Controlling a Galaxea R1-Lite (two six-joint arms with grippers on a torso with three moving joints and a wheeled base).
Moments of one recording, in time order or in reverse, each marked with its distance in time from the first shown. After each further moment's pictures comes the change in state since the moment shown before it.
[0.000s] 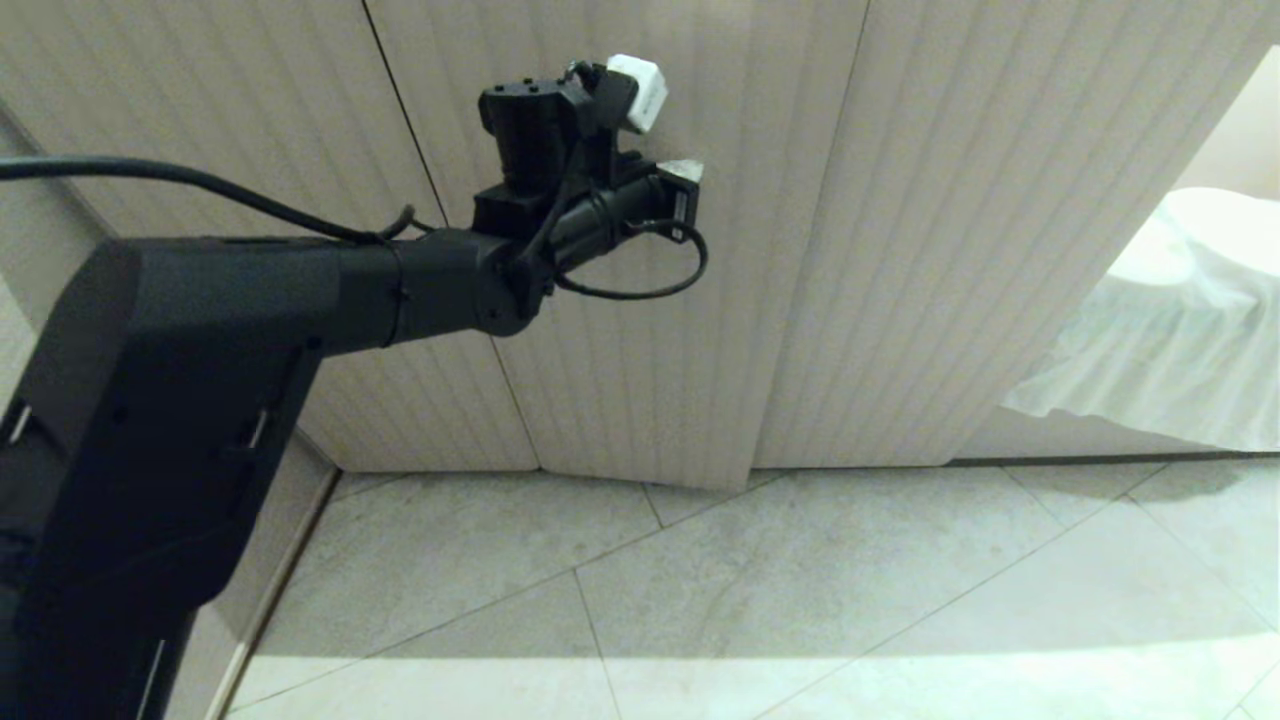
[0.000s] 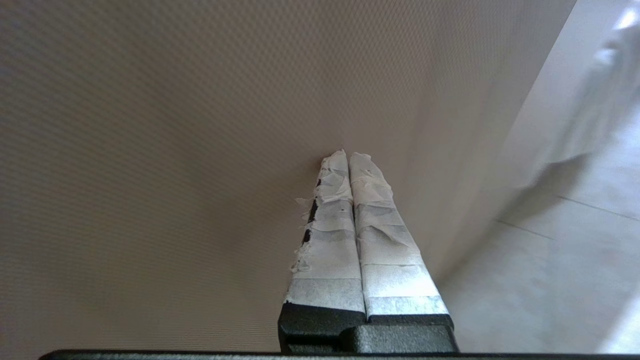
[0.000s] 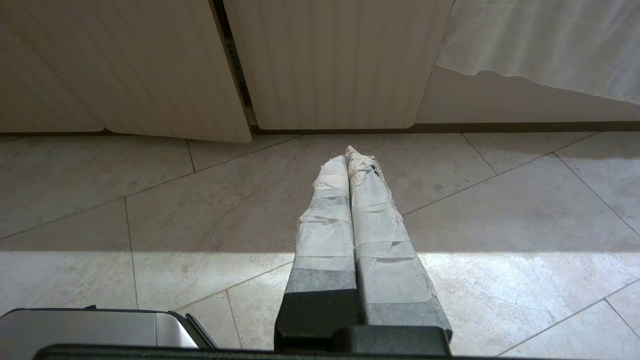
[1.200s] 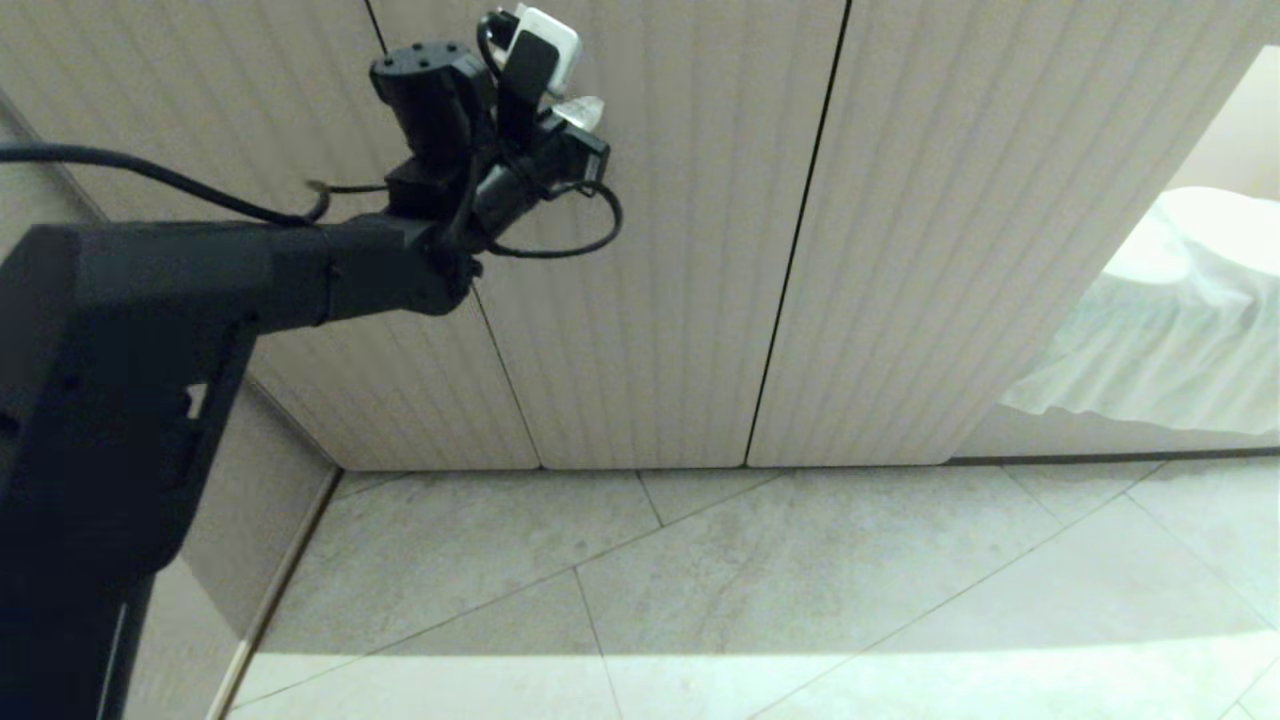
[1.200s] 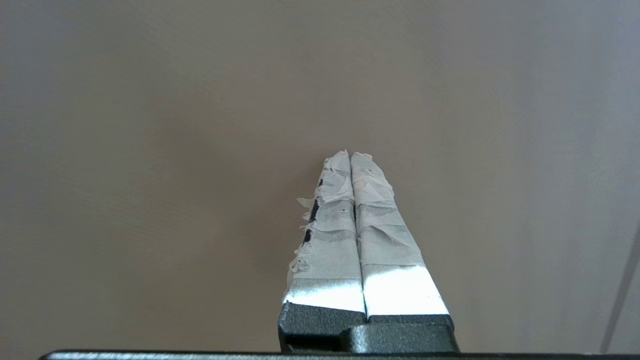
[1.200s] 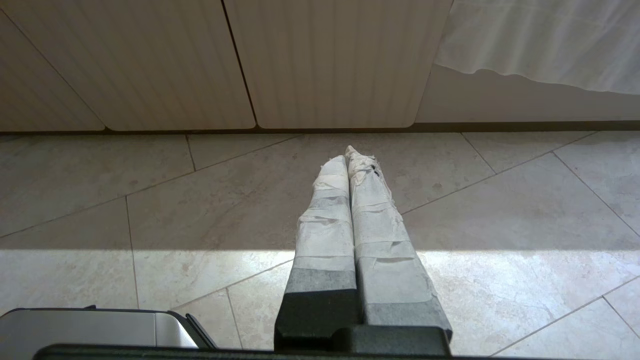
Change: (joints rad) left arm 0.179 -0.043 0.018 -0.162 0.119 0.240; right arm 0.000 0.000 0.000 0.000 0.000 -0.001
